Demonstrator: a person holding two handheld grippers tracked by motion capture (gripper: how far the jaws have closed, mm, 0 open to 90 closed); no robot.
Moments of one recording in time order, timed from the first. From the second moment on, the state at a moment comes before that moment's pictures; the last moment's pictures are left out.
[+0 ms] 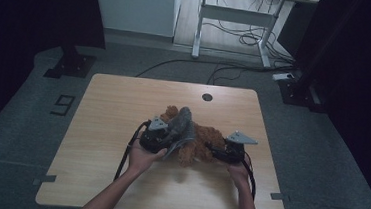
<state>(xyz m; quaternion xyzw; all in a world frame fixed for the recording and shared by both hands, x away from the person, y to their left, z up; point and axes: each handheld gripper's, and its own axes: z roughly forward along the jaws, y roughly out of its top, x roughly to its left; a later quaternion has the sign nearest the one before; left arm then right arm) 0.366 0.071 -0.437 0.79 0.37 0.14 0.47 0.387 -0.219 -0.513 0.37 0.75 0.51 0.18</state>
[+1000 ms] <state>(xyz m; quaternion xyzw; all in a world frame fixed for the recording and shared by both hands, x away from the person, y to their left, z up) 0.395 0.126 -0.459 0.77 0.44 0.15 0.44 0.384 -0.228 -0.520 0.44 0.75 0.50 0.07</state>
